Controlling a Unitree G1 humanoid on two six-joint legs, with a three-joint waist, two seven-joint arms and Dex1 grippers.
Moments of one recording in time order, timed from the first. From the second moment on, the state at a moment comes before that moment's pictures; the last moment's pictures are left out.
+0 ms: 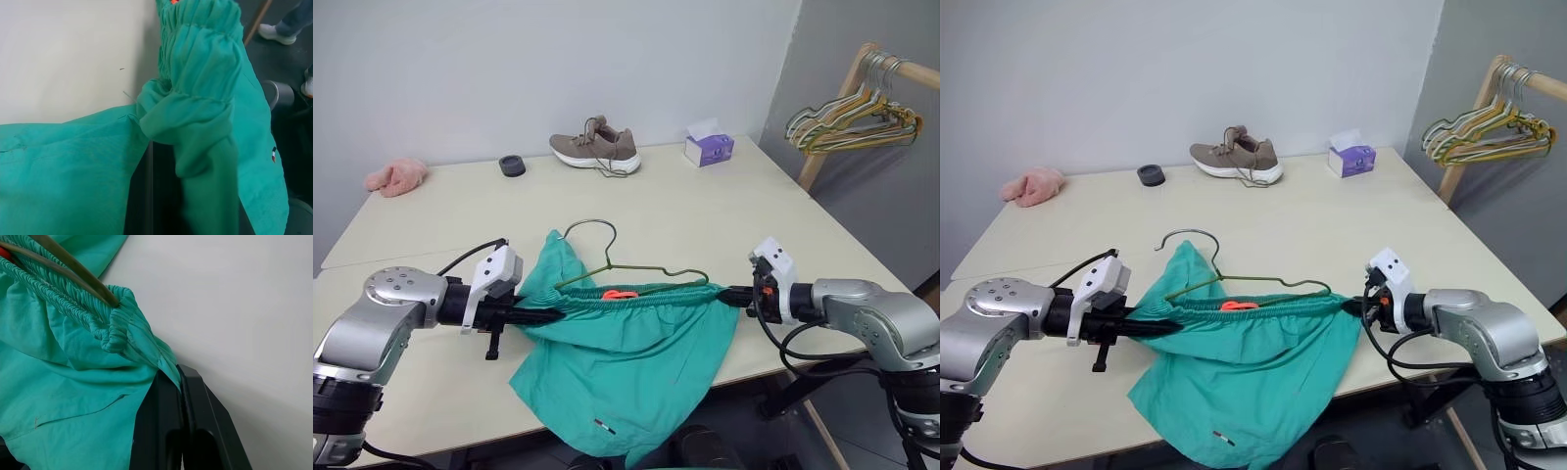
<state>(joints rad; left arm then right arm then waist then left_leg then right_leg) -0.20 1.01 0.02 -0.10 -0.47 0.45 -1.37 -0.35 -0.71 0.07 -0.29 0.58 1.06 0.72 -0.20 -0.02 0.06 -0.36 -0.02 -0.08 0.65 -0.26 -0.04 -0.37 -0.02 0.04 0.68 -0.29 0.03</state>
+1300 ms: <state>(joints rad) -0.26 0.92 -0.09 -0.04 -0.31 0.39 -1.30 -0.57 -0.74 0.28 -0.48 0.51 0.99 0.81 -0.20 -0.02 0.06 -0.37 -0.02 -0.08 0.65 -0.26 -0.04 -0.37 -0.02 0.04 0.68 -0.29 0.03</state>
